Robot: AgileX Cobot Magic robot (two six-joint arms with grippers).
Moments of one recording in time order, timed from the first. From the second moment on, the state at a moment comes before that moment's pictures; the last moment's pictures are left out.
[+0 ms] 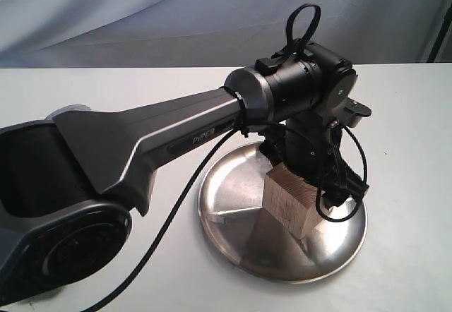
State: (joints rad) left arm -0.92 2.49 -2.23 0.01 1.23 -0.11; right arm -0.08 0.01 0.00 -0.08 0.33 0.03
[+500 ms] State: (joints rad) left arm -0.92 2.39 -2.23 0.02 1.23 -0.11; right arm -0.08 0.01 0.00 -0.08 0.33 0.03
